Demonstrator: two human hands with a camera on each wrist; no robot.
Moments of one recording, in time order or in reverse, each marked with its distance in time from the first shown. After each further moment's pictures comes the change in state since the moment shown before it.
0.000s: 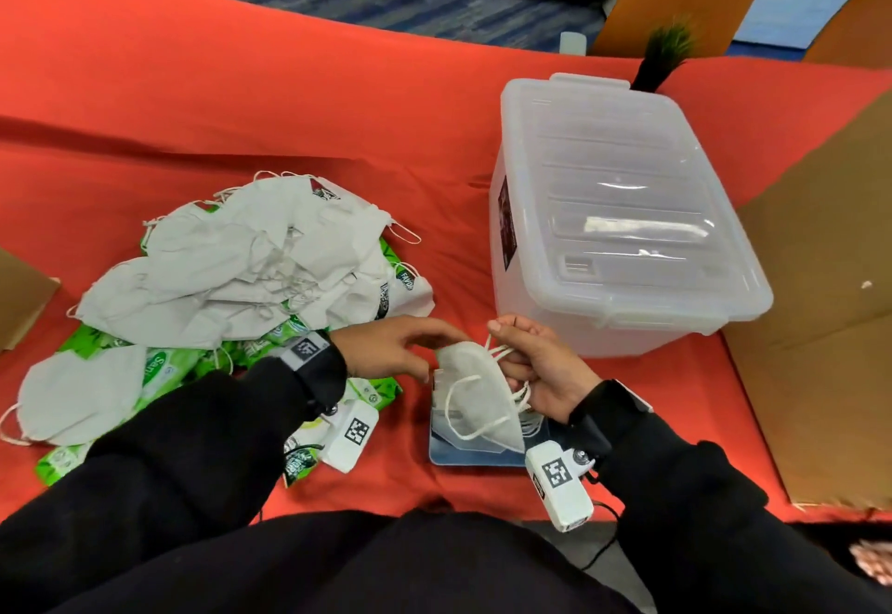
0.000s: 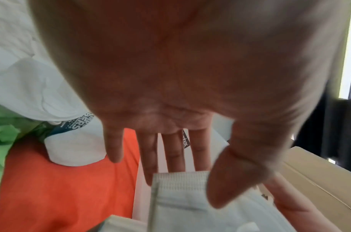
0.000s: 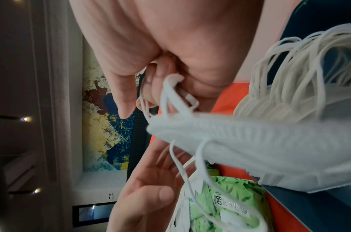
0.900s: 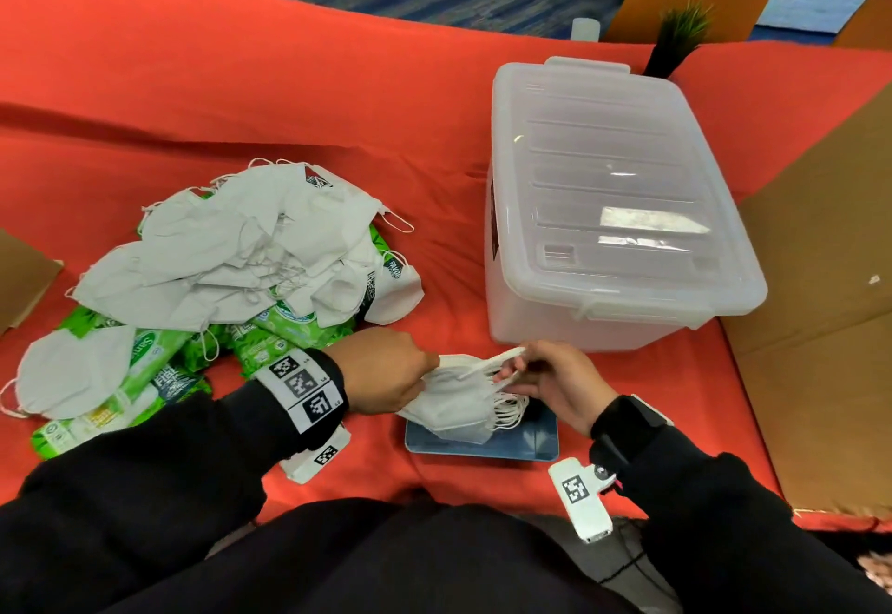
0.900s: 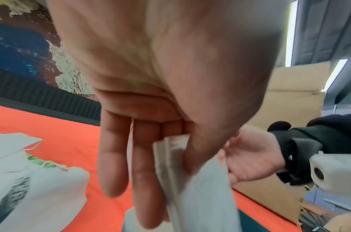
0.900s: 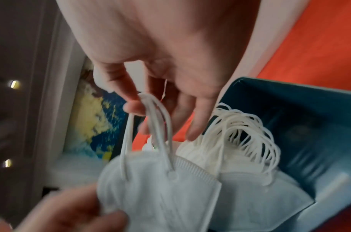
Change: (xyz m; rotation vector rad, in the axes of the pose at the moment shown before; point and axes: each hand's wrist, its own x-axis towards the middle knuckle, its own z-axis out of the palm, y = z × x) left_hand -0.002 0.034 0.054 1.224 0.043 -0.071; right_hand -0.015 0.004 -0.070 -0.257 -0.004 0.000
